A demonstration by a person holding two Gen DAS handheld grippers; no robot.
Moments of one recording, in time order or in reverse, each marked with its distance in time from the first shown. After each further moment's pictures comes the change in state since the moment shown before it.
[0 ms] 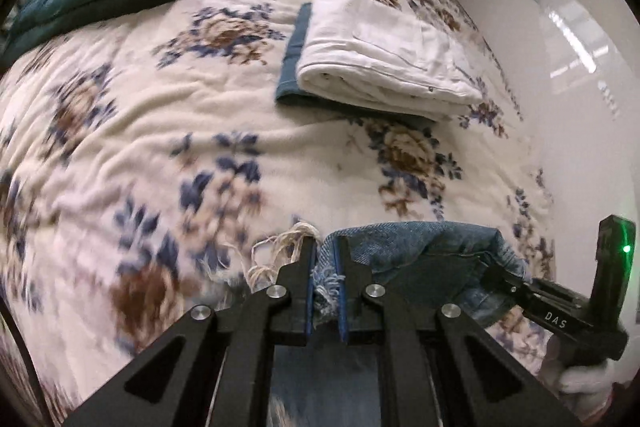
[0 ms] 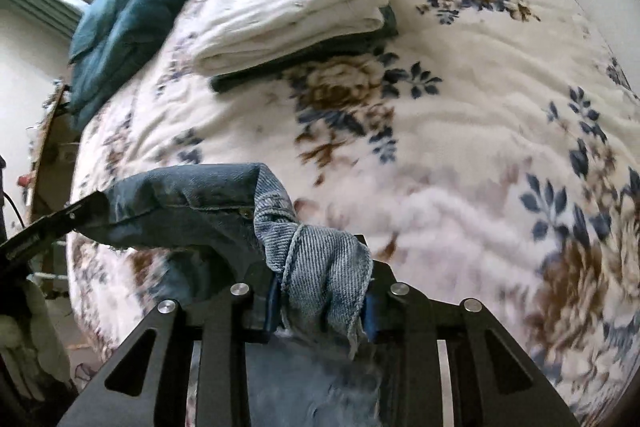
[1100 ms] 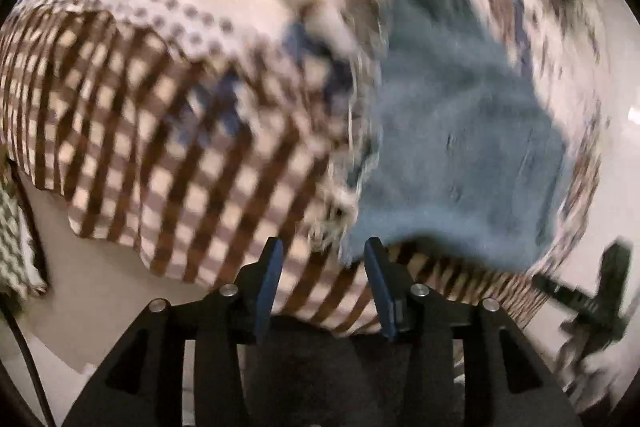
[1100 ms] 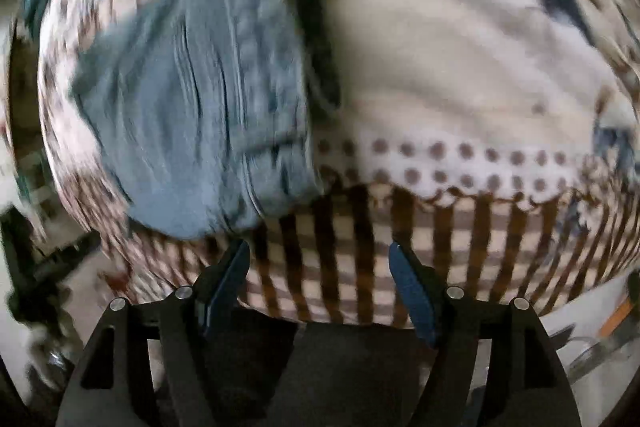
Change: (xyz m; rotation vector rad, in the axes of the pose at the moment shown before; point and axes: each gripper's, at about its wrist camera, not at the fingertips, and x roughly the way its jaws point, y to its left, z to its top) left arm -0.013 0.098 -0.299 -0.463 0.439 0.099; right arm -0.029 -0.106 -0.264 0.170 0.568 -0.031
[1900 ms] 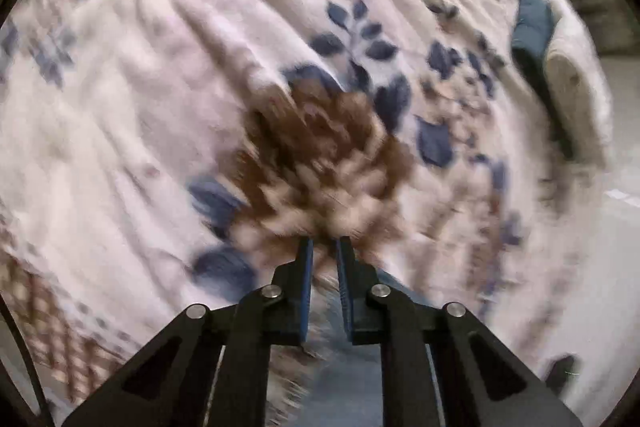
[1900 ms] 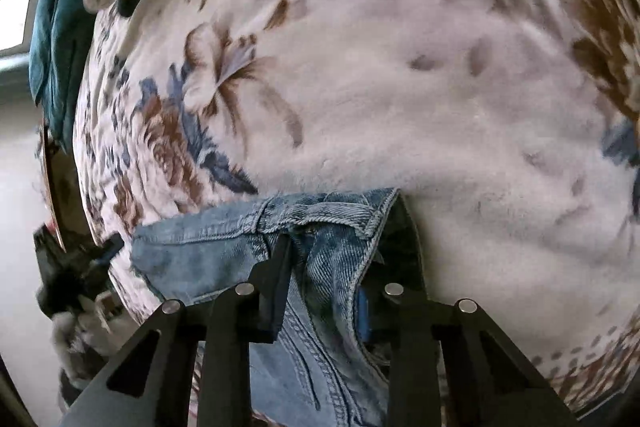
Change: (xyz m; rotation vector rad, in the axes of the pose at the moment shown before) left arm 0.007 -0.041 0.224 -0.091 -0.158 -0.178; right arm -0.009 0.021 0.145 0.150 -0.216 0.186
